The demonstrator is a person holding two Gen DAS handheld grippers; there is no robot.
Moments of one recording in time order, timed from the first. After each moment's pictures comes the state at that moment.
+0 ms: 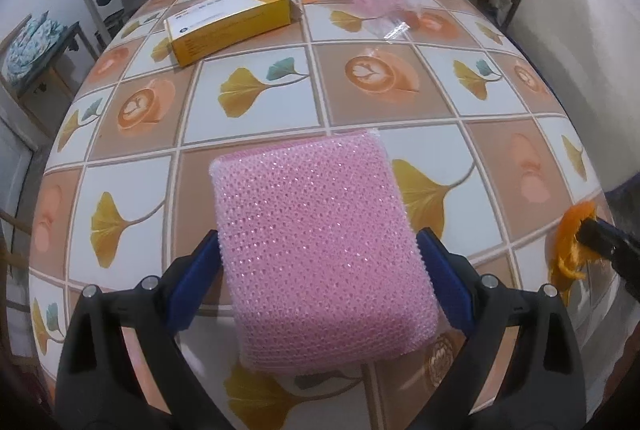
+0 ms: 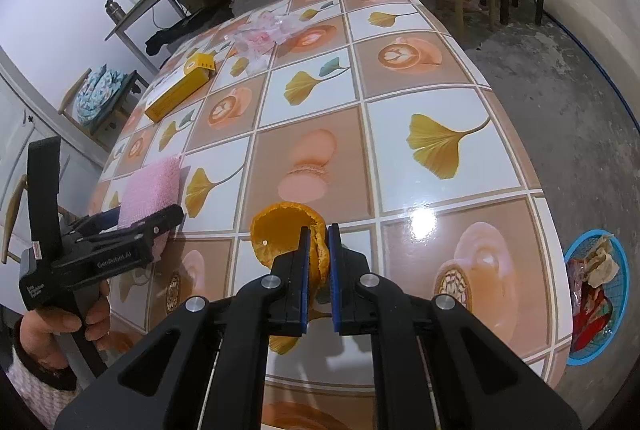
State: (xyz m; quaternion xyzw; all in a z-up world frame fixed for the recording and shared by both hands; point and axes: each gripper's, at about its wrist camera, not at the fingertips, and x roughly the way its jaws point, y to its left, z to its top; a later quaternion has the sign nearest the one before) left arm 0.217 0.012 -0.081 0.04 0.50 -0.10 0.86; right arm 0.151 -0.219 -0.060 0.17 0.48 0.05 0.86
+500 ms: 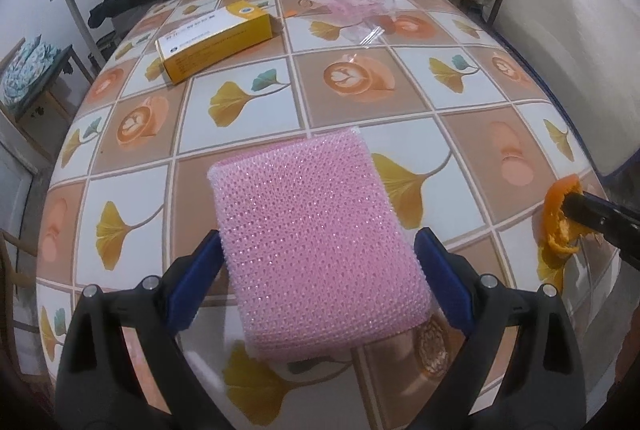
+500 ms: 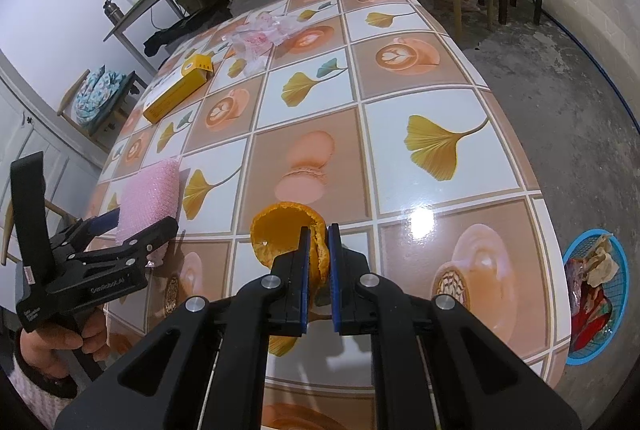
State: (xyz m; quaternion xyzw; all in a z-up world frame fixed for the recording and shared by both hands) left arm 0.200 0.001 -0.072 0.07 0.47 -0.11 0.87; right arm 0.152 -0.220 -0.061 0.17 0.48 0.04 0.86
